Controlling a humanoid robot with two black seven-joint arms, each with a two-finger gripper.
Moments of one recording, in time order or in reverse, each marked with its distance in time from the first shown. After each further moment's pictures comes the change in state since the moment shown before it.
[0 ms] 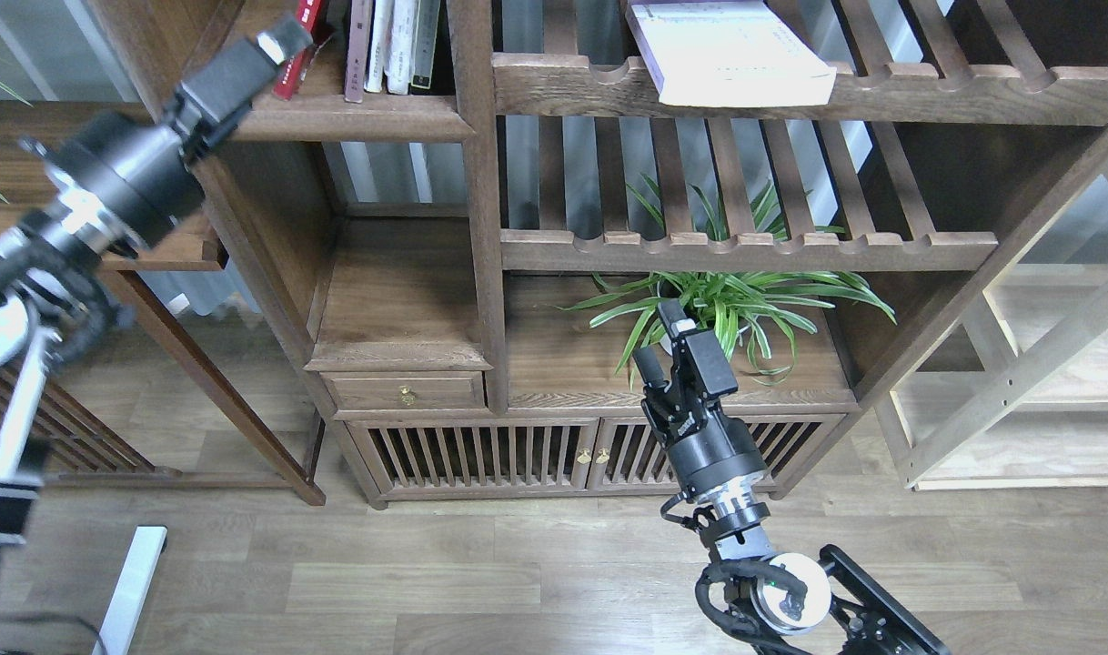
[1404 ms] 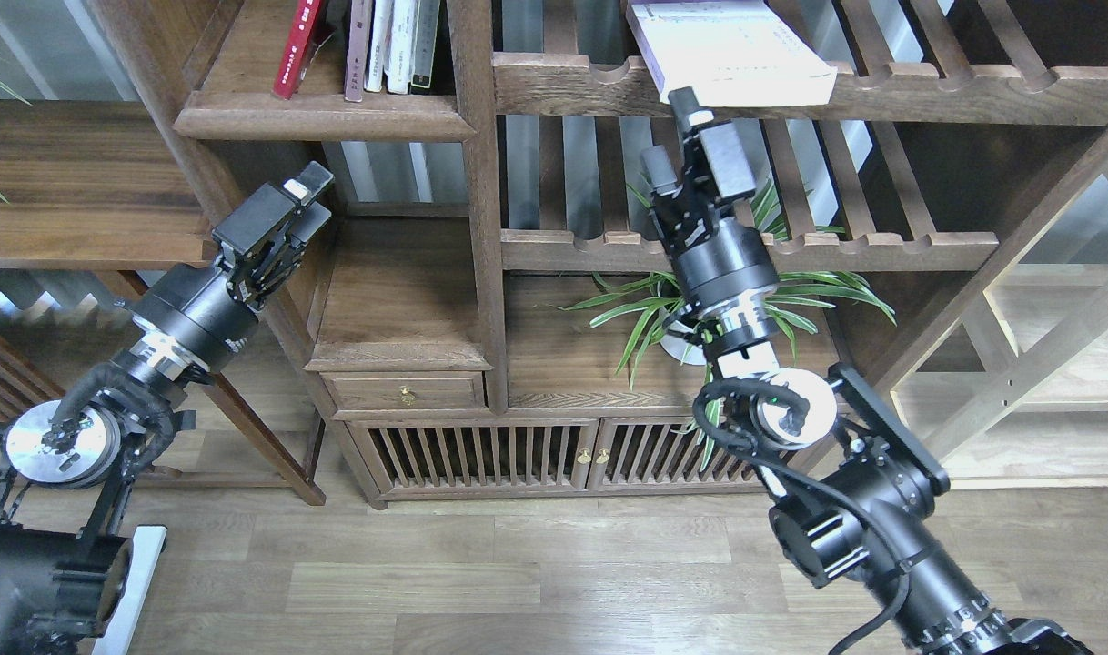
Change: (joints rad) left arm 0.172 -0.127 -0.008 0.174 -0.141 -0.179 0.000; right arm 0.383 0.000 0.128 -0.010 0.000 -0.120 0.003
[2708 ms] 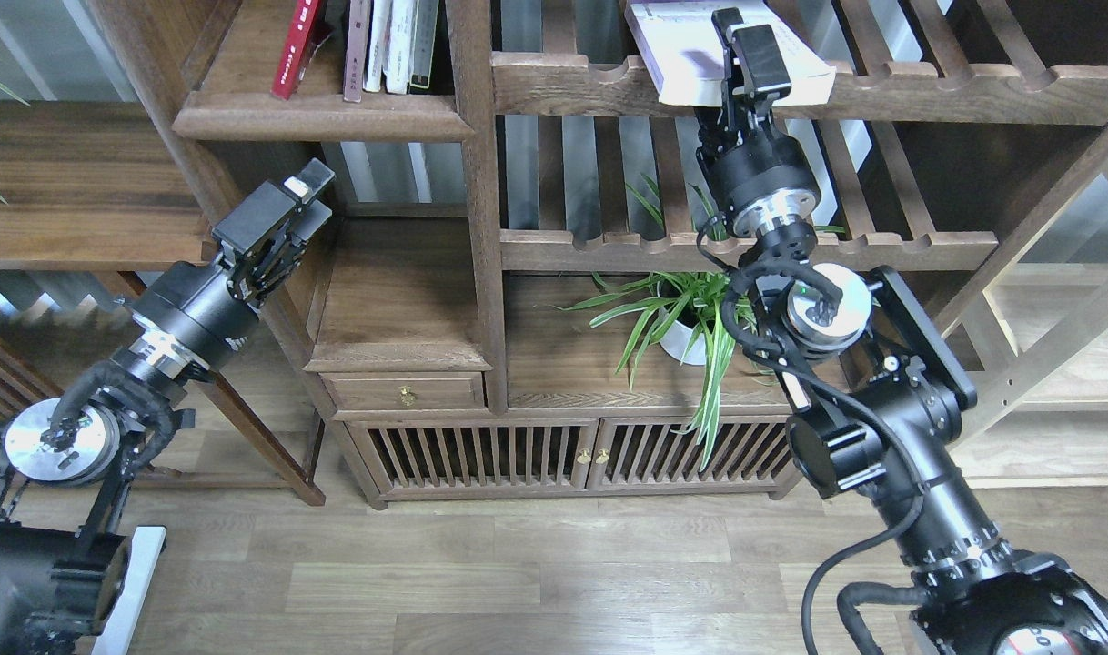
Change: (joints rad) left arm -0.005 0.006 0.004 -0.003 -0.002 -0.004 0.000; right arm 0.172 0.000 0.124 -0.022 -0.002 -0.370 0.004
